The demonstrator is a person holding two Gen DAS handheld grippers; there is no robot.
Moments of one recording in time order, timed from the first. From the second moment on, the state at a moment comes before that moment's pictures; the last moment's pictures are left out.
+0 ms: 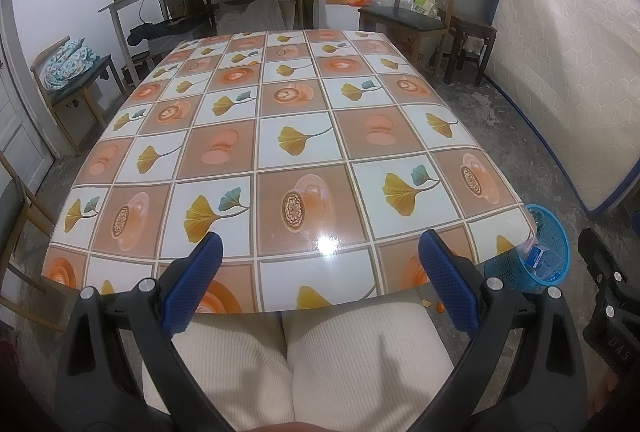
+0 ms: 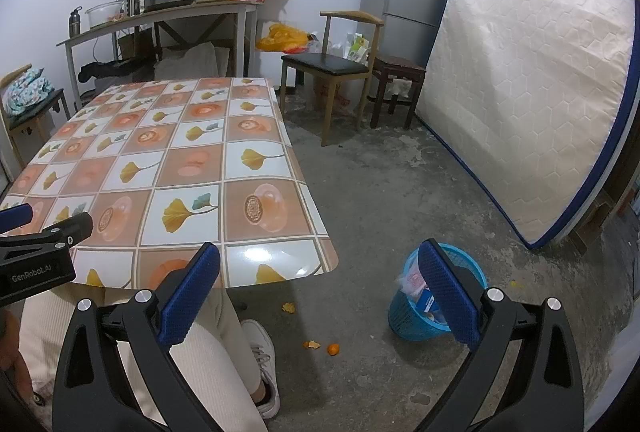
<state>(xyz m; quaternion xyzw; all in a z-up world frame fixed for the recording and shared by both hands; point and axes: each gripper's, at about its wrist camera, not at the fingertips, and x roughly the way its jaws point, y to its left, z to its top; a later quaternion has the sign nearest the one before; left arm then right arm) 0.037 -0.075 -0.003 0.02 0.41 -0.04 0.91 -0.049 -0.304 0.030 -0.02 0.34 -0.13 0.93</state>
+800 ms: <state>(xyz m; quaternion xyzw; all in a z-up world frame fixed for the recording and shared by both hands) 0.037 -0.075 -0.002 0.02 0.41 -0.04 0.91 -0.049 -0.302 0.031 -0.02 0.34 -0.13 0.93</state>
